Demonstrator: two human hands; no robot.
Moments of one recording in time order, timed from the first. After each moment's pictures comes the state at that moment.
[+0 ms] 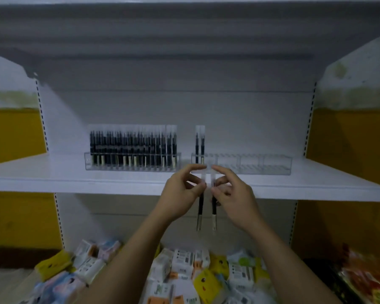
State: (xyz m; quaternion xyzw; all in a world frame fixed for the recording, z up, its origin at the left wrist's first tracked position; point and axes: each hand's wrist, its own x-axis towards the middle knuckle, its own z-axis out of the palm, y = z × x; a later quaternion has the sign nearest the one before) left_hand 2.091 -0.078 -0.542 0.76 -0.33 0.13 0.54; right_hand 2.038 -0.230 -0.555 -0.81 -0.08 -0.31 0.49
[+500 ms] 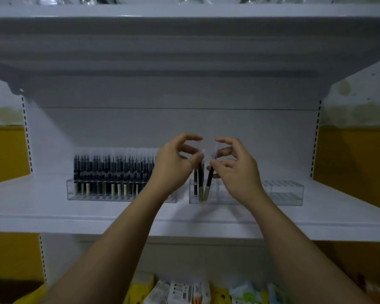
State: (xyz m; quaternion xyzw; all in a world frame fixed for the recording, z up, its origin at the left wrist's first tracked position) left_hand 2.149 -0.094 -0.432 0.73 -0.36 0.23 0.53; right_hand 2.107 -0.245 -0.452 -0.75 -0.13 -0.40 0.51
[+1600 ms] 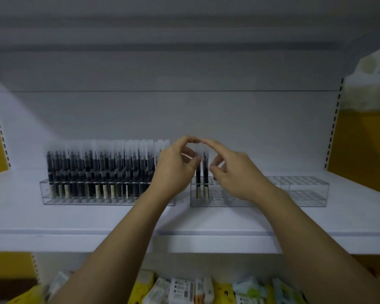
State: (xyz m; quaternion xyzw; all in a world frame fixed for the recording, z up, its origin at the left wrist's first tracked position) left_hand 2.224 -0.115 -0.457 0.79 -0.31 0.25 0.45; right_hand 2.171 -0.269 -0.456 -0.92 -0.11 -0.28 0.25
